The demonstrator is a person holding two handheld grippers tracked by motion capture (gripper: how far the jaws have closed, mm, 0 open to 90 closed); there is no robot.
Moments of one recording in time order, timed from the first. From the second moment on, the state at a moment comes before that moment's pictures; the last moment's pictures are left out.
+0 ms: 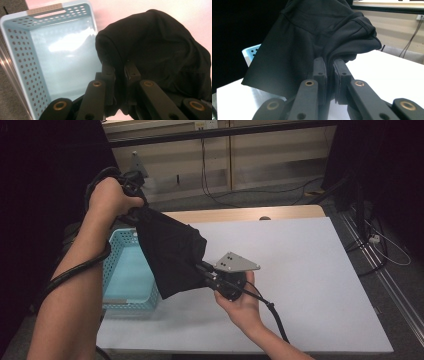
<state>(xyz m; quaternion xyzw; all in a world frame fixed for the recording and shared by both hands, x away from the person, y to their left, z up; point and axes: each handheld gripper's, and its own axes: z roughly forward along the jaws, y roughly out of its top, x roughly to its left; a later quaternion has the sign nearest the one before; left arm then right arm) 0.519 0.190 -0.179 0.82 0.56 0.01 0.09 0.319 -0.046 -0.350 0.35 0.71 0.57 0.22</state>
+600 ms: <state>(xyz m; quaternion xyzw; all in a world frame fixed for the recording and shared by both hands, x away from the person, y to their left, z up) 0.521 0.231 -0.157 0.81 0.58 0.02 0.09 0.327 -0.001 -0.335 0.32 0.71 0.59 0.20</state>
